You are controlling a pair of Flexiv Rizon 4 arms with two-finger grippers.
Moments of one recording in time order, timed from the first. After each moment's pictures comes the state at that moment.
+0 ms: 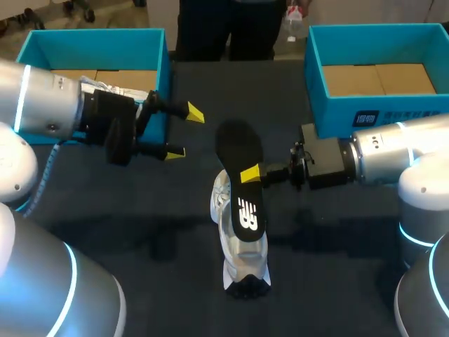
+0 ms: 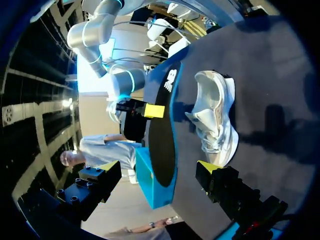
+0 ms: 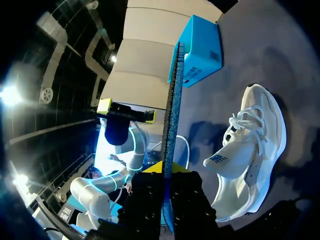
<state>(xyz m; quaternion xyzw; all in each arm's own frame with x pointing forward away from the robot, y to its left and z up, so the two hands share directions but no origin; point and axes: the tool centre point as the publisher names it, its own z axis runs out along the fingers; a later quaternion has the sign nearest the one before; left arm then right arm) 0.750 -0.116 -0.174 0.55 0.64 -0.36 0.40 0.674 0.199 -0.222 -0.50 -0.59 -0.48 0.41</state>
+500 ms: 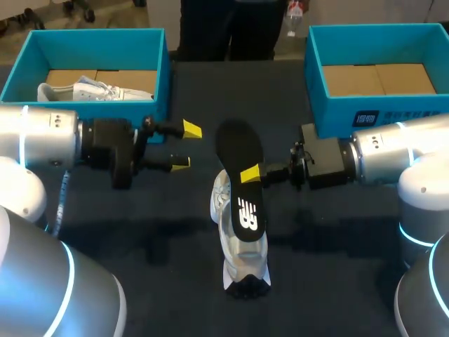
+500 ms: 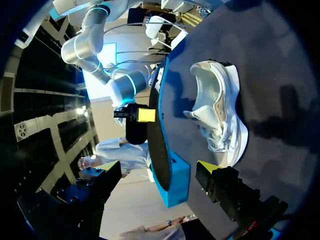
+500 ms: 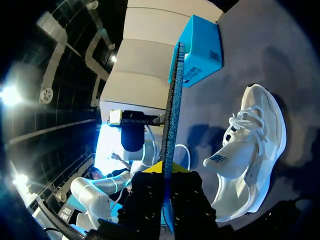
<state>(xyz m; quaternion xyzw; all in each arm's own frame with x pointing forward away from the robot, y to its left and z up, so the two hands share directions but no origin) 0.741 -0.117 -0.195 0.55 0.58 -0.37 0.48 0.674 0.199 -0.222 -0.50 -0.59 -0.48 0.41</state>
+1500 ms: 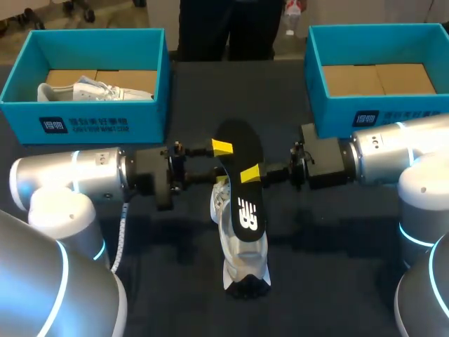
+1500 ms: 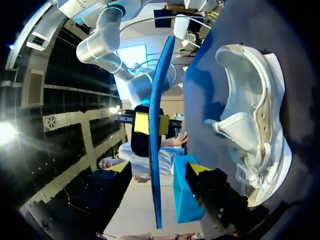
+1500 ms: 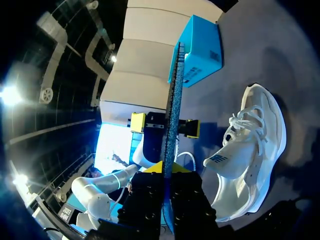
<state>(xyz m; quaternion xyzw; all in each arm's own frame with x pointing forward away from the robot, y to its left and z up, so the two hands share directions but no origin) 0.738 -0.189 -0.226 0.47 0.51 -0.48 0.54 0.674 0.199 -0.222 -0.50 -0.59 -0.48 0.41</state>
